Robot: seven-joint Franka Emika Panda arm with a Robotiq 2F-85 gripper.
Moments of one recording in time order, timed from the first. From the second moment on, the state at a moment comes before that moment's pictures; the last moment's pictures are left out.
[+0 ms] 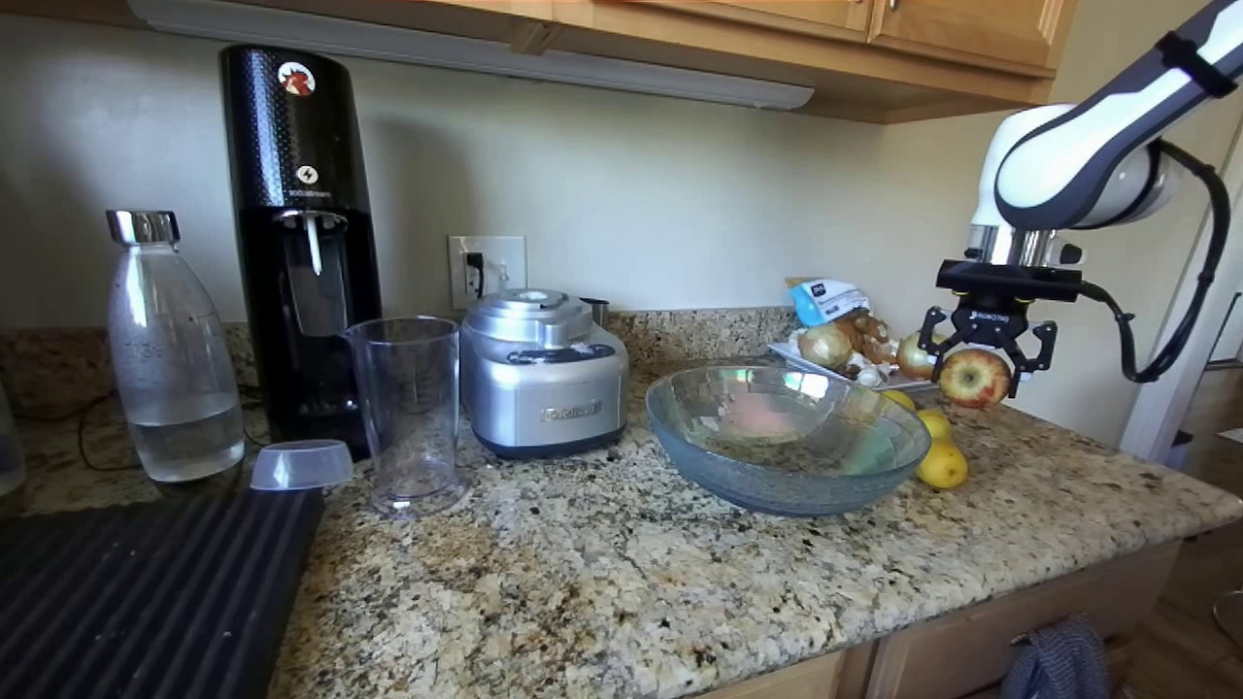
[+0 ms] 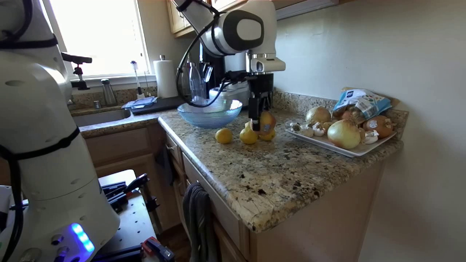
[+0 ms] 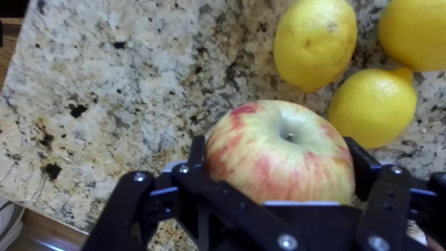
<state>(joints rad) -0.04 0.04 -0.04 -2.32 -0.03 2.39 1.00</state>
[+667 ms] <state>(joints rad) -0.04 0.23 -0.10 -2.23 -0.03 2.50 1.01</state>
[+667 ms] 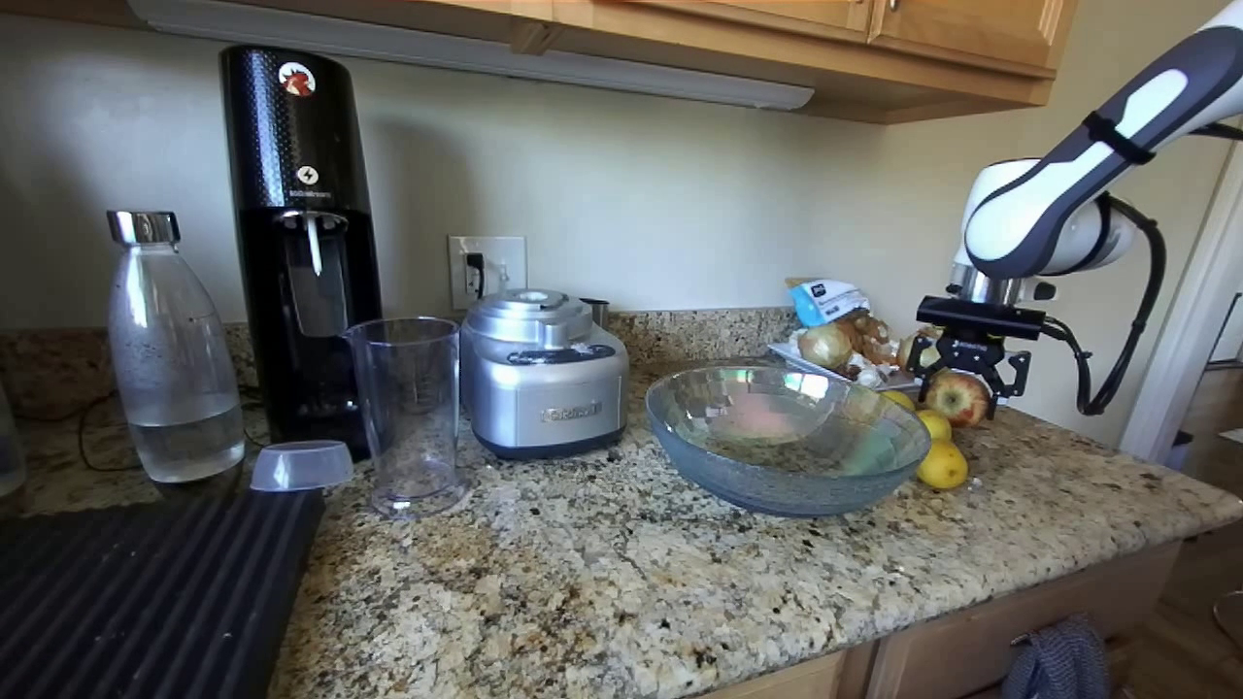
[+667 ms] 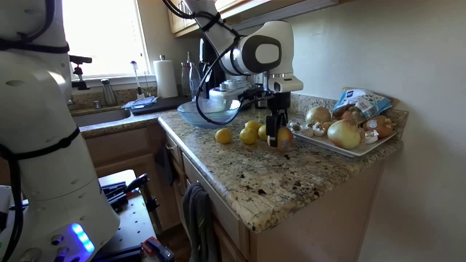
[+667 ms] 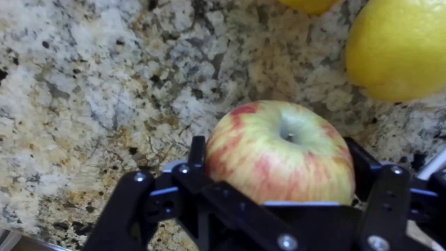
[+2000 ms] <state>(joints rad) -0.03 -0.05 -0.04 -2.22 -0.19 2.29 0.94</state>
